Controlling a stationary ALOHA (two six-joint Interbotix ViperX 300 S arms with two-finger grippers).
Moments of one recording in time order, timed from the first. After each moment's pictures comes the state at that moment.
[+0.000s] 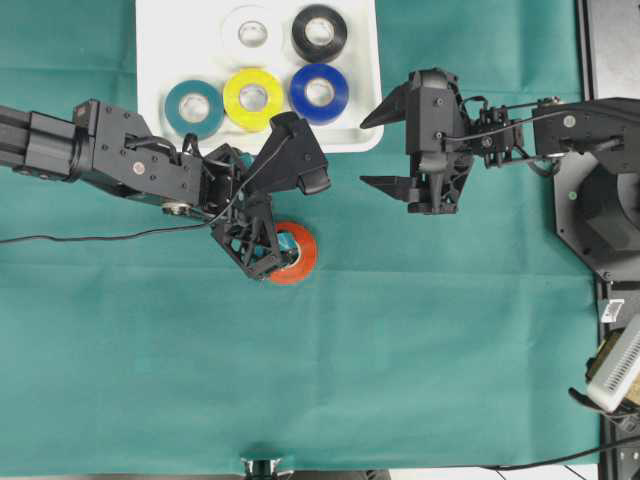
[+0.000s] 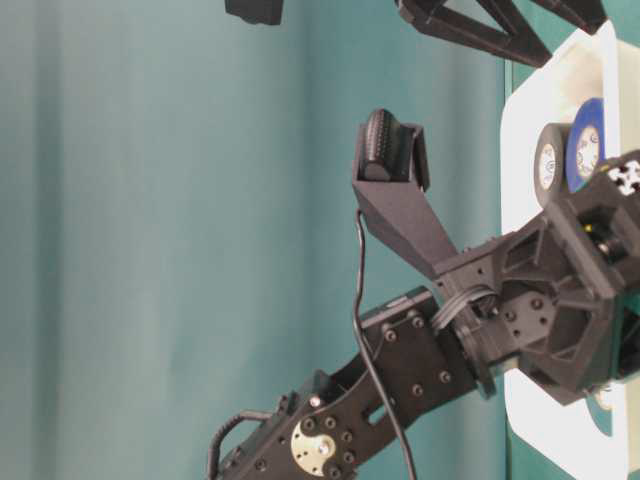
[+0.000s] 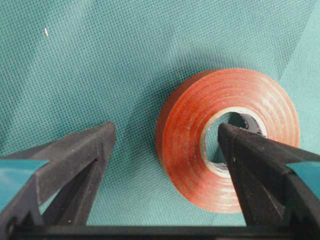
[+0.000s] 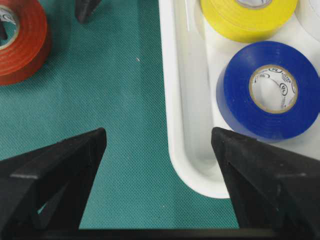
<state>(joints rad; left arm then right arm) -0.06 0.35 0.32 -0.02 0.37 -0.50 -0.14 -0.23 1.01 -0.40 -0.09 0.41</state>
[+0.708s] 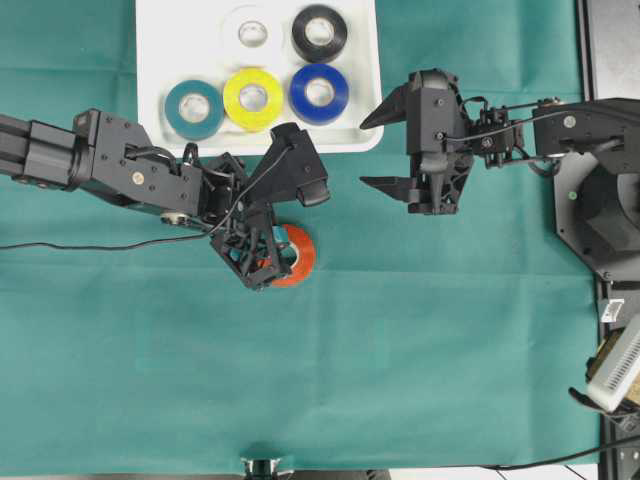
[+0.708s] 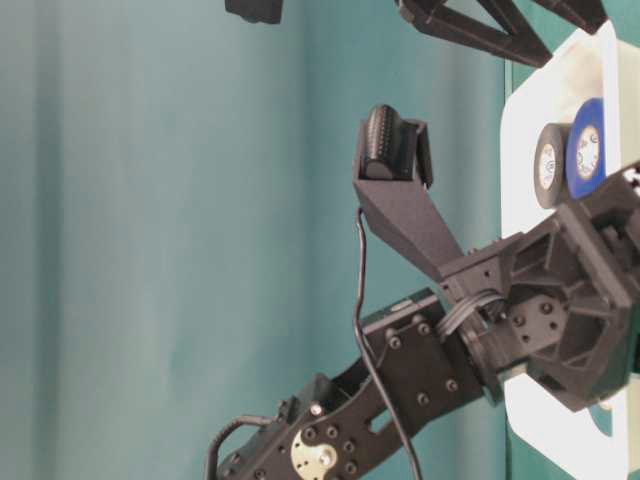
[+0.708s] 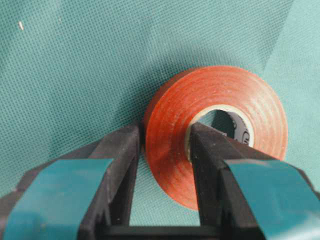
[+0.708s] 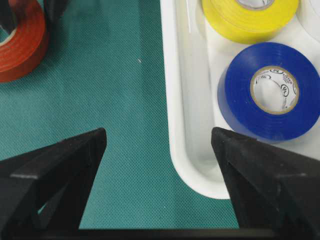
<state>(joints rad) -0.09 0.35 0.32 -0.02 0.37 -0.50 -0.14 -0.23 1.01 -0.40 -0.10 0.41</state>
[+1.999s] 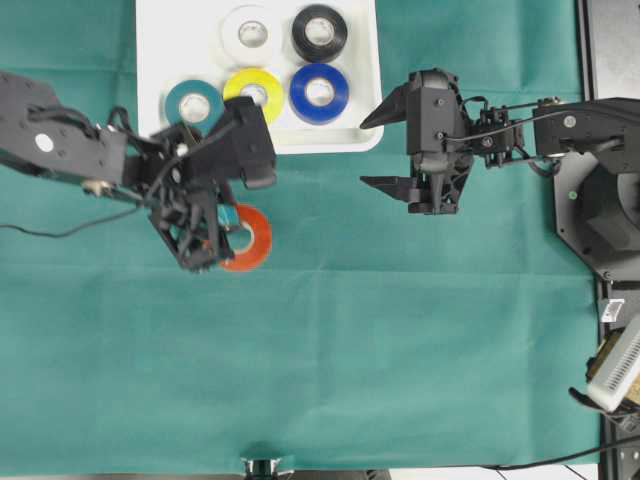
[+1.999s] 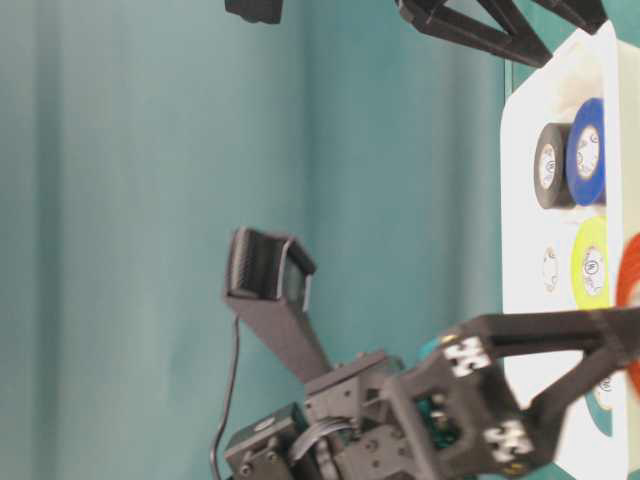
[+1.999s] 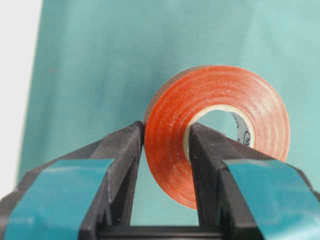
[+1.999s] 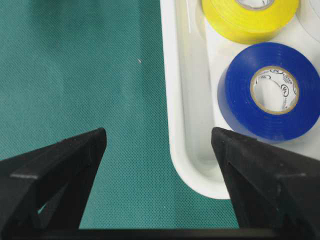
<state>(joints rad) -0.03 0.06 0.51 -0.02 0.42 -0.34 -0.14 -0.23 1.01 -0.40 -0.10 0.41</state>
